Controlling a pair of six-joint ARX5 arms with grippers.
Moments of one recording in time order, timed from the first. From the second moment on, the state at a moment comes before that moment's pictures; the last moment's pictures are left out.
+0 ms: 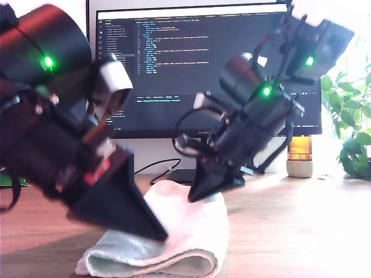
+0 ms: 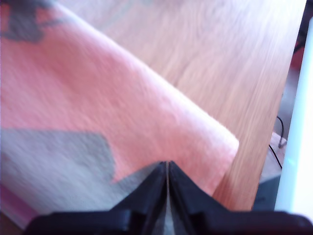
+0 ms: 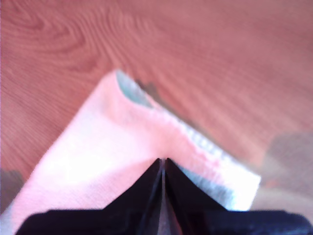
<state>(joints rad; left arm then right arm) -0.79 1.43 0.48 0.18 0.43 -0.02 0.54 1.86 1.03 0.00 -0.31 0.06</state>
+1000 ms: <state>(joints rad) -0.57 1.23 0.48 0.09 0.51 0.14 0.56 1.38 0.84 -0.14 -0.19 -0.05</state>
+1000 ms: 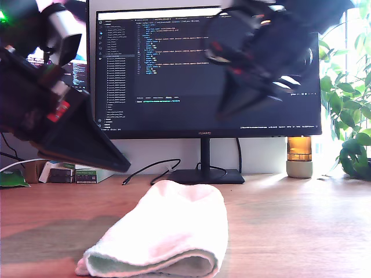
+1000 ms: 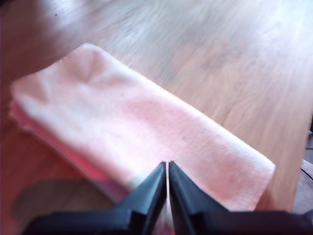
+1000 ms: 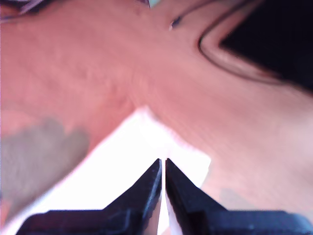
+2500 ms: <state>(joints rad) -0.63 1.51 0.49 0.16 0.76 0.02 1.05 1.13 0.50 -0.21 0.06 -0.94</state>
